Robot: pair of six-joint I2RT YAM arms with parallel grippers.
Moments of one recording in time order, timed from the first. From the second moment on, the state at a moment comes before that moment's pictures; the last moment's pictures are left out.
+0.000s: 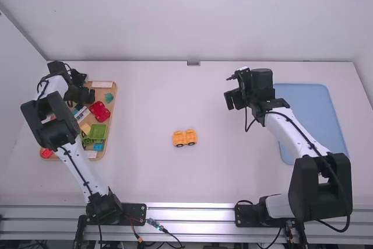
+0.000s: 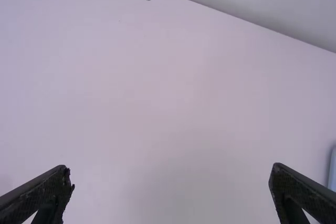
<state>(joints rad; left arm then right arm) 0.54 2.32 1.81 -0.70 0.07 0.58 0.16 1.53 1.00 -0.24 -0.16 -0.24</state>
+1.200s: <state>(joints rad) 0.54 2.32 1.81 -0.77 -0.02 0.76 0.17 1.53 1.00 -0.24 -0.15 -0.24</state>
